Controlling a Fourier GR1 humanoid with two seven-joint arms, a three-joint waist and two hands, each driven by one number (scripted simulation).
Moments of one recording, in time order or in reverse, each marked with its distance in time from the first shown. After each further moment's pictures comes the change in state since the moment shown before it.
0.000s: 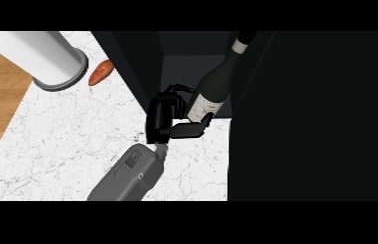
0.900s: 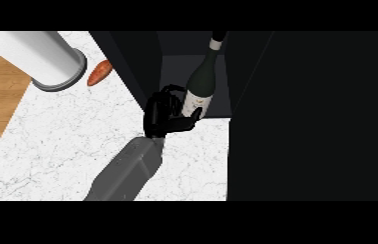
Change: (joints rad) left arm -0.118 0.000 0.012 0.345 0.286 -0.188 -0.225; right arm -0.031 0.000 0.004 0.011 -0.013 -0.018 0.033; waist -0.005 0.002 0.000
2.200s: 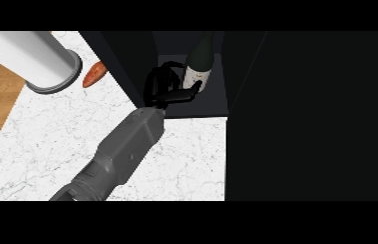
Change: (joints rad) left arm -0.326 0.000 0.007 0.389 0.203 -0.066 0.005; right arm 0.006 -0.003 0.003 0.067 0.004 0.044 -0.075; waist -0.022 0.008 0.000
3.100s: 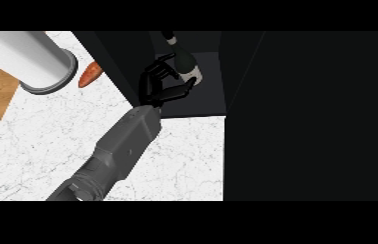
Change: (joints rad) left arm -0.040 -0.002 0.051 0.110 0.016 -0.047 -0.128; right arm -0.026 0.003 0.022 -0.015 0.020 -0.021 0.024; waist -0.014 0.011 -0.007
